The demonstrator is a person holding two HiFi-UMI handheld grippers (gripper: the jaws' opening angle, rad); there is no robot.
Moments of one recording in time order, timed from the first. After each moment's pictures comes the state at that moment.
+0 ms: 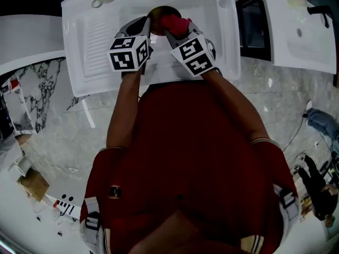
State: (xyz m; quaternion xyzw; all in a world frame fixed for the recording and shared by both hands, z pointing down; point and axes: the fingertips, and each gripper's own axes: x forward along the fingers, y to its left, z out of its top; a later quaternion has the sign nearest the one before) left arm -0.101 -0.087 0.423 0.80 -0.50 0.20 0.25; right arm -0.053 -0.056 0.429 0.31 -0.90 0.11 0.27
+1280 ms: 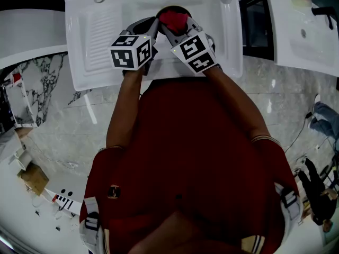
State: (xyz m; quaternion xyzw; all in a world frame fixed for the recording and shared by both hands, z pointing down) left arm -0.076 -0.068 0.421 0.82 -0.46 0.19 0.28; right arm -0.065 -0.053 0.410 0.29 -0.93 0.07 0.22
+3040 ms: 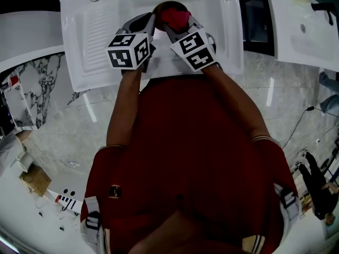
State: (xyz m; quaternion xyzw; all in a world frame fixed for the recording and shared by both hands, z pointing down) left arm -0.085 -0.074 0.421 0.82 -0.47 0.18 0.27; right arm -0.058 -0.052 0.433 0.31 -0.90 0.12 0.26
